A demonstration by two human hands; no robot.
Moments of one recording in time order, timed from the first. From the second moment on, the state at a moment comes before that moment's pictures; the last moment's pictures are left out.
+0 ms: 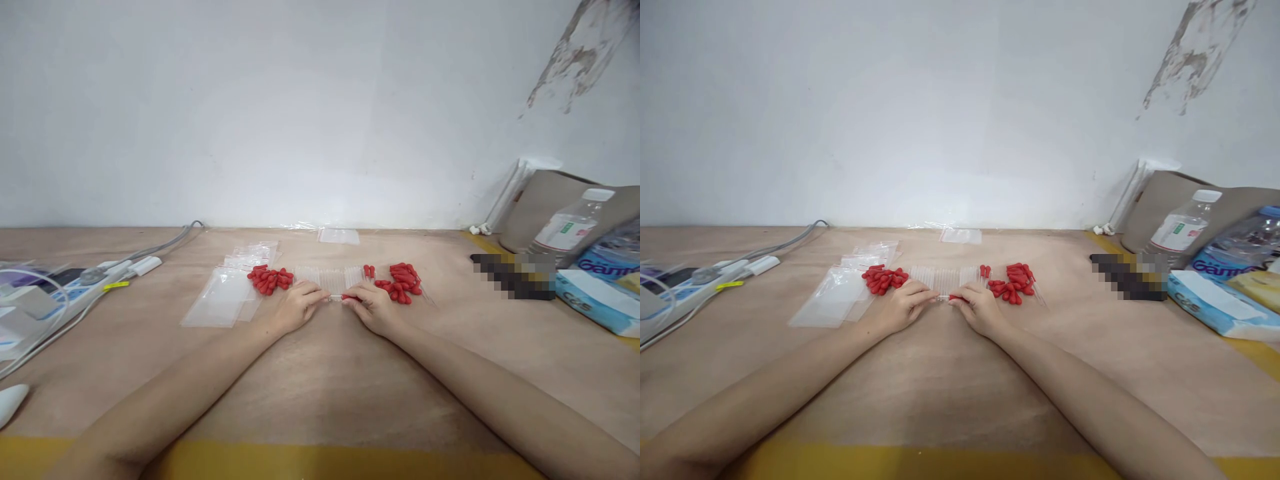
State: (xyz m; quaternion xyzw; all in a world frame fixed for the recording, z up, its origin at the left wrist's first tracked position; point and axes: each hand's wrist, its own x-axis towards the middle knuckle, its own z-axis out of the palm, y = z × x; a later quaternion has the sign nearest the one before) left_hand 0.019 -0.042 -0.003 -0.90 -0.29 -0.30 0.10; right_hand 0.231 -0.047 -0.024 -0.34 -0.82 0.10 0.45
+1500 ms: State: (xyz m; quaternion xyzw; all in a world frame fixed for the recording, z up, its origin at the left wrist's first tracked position) left_hand 0.026 -0.040 -0.010 -0.84 -0.40 -0.35 0.07; right_hand 0.270 0.027 0.032 -0.67 -0.69 0.15 0.23
